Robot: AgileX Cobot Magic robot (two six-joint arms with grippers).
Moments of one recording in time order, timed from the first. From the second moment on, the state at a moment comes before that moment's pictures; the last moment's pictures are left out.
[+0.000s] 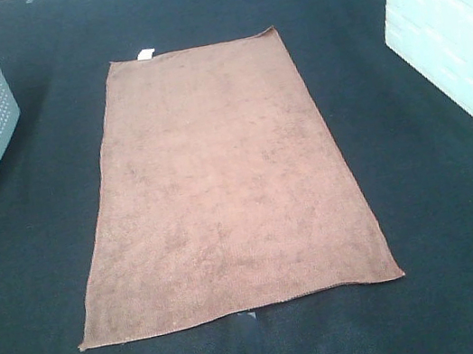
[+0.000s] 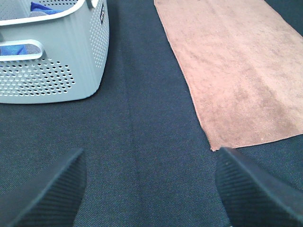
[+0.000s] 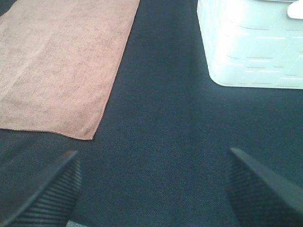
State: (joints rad) left arm 0.02 -0.01 -0.50 -0.15 1.05 0.11; right arm 0.00 -0.01 -0.51 0.15 1.08 -0.19
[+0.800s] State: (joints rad) left arm 0.02 -0.01 -0.50 -0.15 1.05 0.11; right arm 0.00 -0.01 -0.51 0.15 1.08 -0.19
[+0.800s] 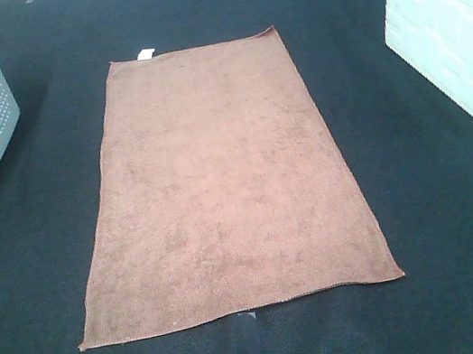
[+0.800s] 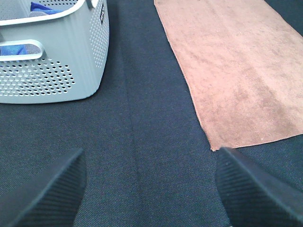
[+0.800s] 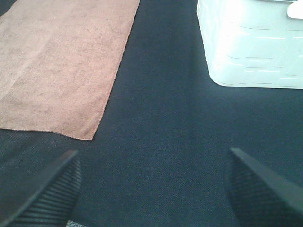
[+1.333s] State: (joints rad) left arm 0.02 -0.01 -0.50 -0.15 1.05 0.11; right arm 0.00 -0.01 -0.51 0.15 1.08 -0.19
